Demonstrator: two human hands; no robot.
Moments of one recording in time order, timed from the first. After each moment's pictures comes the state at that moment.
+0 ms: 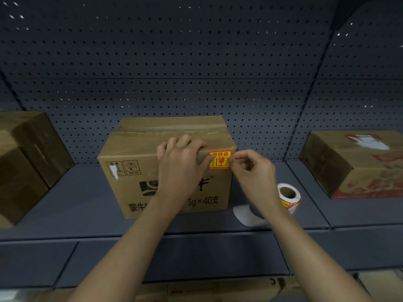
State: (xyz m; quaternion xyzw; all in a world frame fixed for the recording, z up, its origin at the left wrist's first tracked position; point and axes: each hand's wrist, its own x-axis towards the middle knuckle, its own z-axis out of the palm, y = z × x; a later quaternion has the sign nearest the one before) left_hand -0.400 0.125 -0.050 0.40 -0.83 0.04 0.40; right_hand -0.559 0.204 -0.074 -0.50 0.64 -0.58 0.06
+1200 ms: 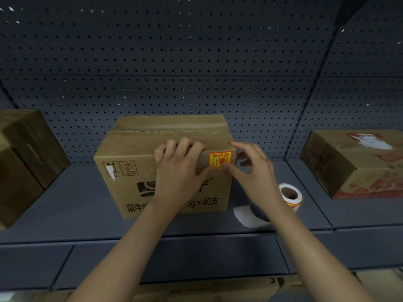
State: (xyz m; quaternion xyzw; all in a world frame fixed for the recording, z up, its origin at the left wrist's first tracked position) left_hand -0.395 0.116 -0.065 0.37 -0.84 0.12 0.38; right_hand -0.573 0.195 -0.079 -0.58 0.63 -0.51 0.03
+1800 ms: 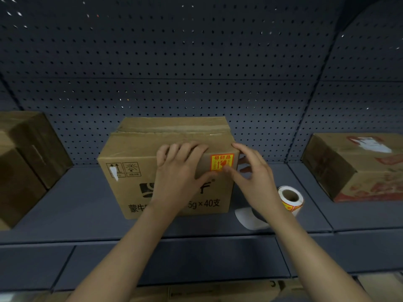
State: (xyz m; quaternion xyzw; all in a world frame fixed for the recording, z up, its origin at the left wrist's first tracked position) left_hand -0.384 0.117 -0.062 0.34 -0.86 0.10 0.36; right_hand -0.566 0.200 -0.081 -0.58 0.64 -0.50 0.06
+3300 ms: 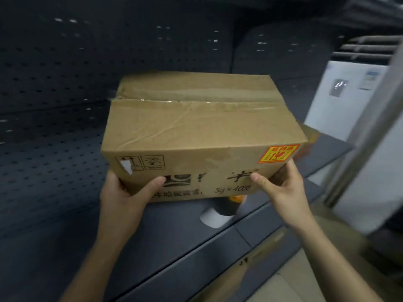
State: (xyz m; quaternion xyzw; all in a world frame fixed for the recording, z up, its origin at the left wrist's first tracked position) left_hand -0.361 0.099 -0.036 0.23 -0.69 -0.52 0.45; right_hand -0.566 0.309 -0.051 -0.35 0.62 -0.70 0.00
